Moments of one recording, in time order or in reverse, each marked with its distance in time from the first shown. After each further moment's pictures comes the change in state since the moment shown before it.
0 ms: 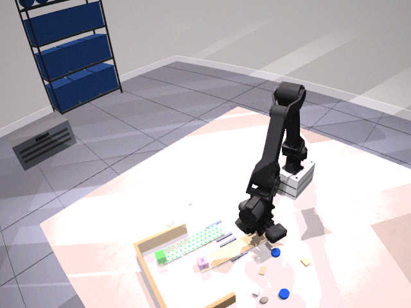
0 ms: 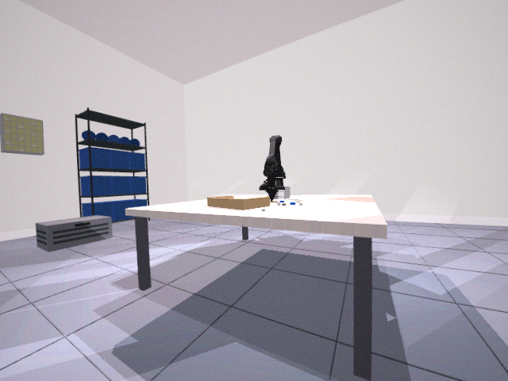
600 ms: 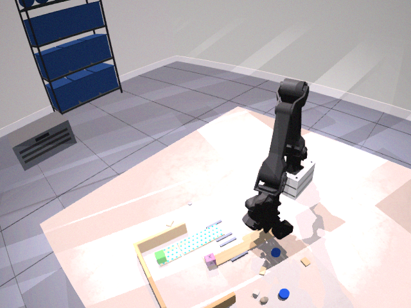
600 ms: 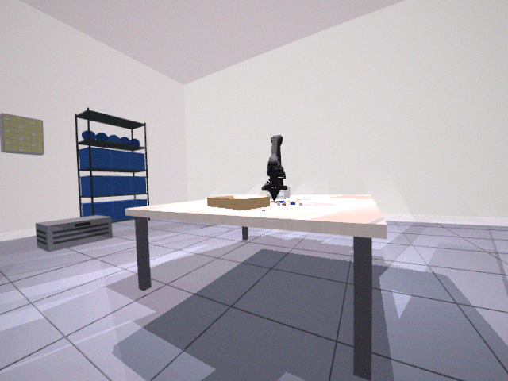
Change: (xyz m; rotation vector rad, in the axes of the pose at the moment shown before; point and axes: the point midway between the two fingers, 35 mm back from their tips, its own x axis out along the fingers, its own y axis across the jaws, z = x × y) arm 0.000 0.001 -0.025 0.000 0.001 0.002
